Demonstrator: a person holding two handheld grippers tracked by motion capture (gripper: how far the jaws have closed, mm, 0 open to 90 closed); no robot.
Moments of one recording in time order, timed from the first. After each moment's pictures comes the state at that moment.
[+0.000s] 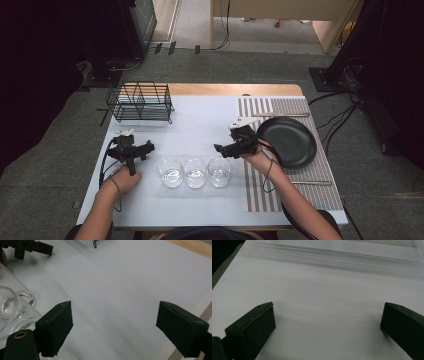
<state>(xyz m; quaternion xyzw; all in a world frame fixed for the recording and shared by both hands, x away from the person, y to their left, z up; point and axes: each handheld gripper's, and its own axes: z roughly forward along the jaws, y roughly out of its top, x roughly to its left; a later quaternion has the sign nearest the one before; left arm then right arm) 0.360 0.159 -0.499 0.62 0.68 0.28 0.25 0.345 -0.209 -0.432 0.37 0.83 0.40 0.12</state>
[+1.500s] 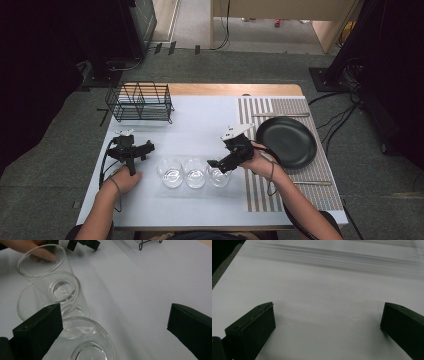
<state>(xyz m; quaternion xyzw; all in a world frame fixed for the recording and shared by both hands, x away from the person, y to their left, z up) 0.360 0.159 -0.499 0.62 0.68 0.28 0.26 0.322 -0.194 -0.427 0.26 0.87 0.42 0.06</state>
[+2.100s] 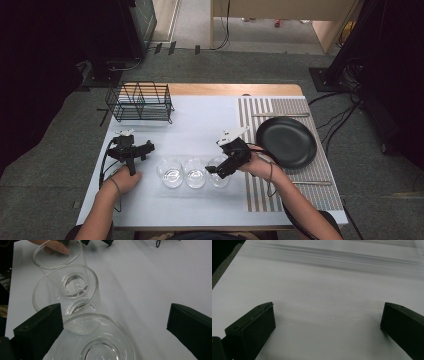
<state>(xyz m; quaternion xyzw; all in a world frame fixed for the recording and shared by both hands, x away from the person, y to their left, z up) 0.360 0.159 -0.499 0.62 0.68 0.28 0.25 0.316 -0.187 -0.431 0.23 0.88 0.42 0.03</state>
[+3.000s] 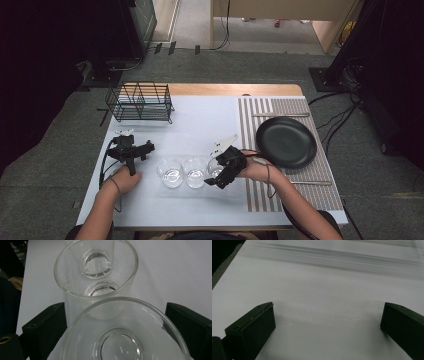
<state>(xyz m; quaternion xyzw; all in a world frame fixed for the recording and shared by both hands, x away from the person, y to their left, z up) 0.360 0.159 -0.499 0.62 0.68 0.28 0.25 0.305 -0.173 -0.444 0.15 0.92 0.37 0.00</state>
